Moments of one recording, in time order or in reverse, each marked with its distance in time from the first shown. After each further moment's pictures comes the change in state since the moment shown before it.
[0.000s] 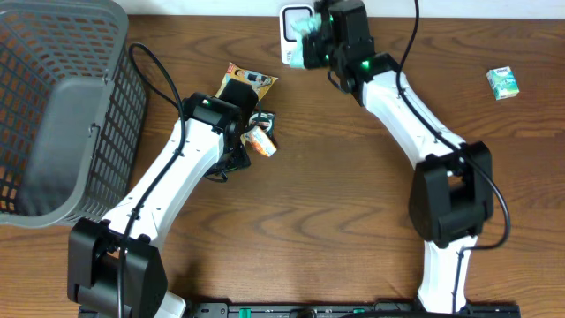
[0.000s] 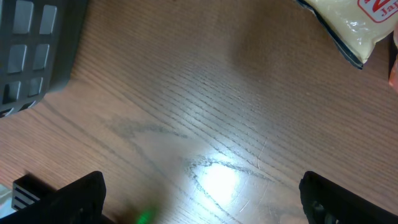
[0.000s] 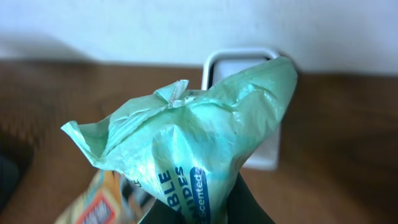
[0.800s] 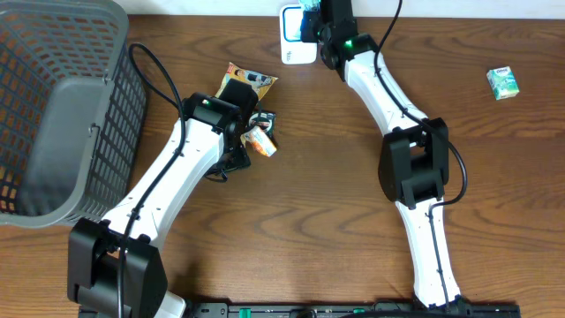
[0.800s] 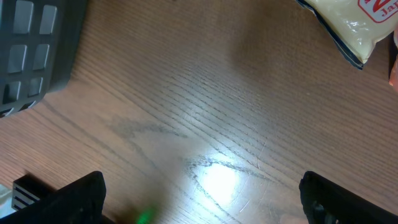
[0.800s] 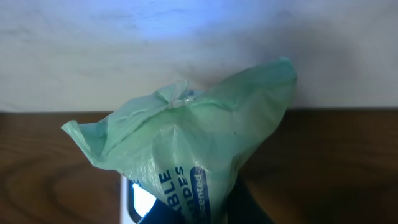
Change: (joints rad) left arm 0.000 0.000 0.000 0.000 0.000 0.000; right arm -0.029 0.369 0.468 -0.106 0.196 0.015
